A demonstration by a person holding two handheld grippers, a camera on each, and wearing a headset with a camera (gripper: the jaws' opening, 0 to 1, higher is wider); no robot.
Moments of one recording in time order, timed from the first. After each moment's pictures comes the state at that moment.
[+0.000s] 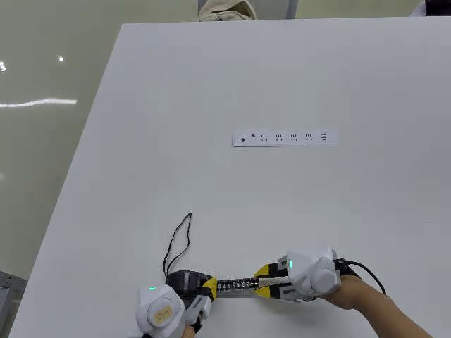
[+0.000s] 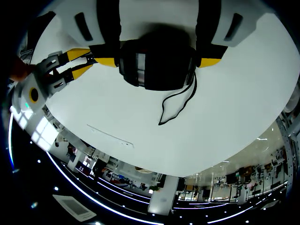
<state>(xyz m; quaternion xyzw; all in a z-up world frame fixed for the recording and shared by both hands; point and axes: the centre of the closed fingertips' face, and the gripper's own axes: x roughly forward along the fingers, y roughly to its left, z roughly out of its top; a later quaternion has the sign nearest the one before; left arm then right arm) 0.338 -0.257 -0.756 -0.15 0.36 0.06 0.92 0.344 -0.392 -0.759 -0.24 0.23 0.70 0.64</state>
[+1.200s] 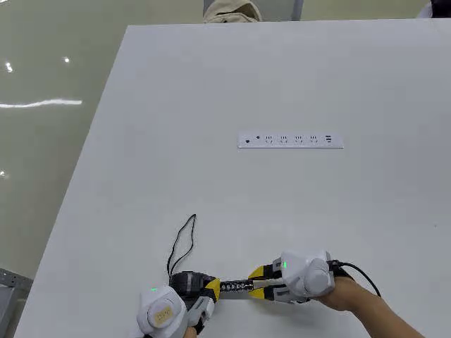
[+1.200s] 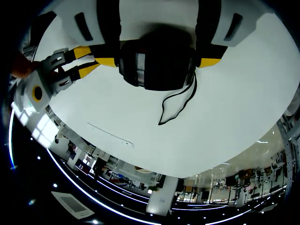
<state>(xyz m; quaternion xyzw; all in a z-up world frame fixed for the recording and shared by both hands) 0.338 -0.256 -0.754 -0.17 0.36 0.05 0.92 0.343 -0.371 -0.760 -0.23 0.23 0.70 0.63</state>
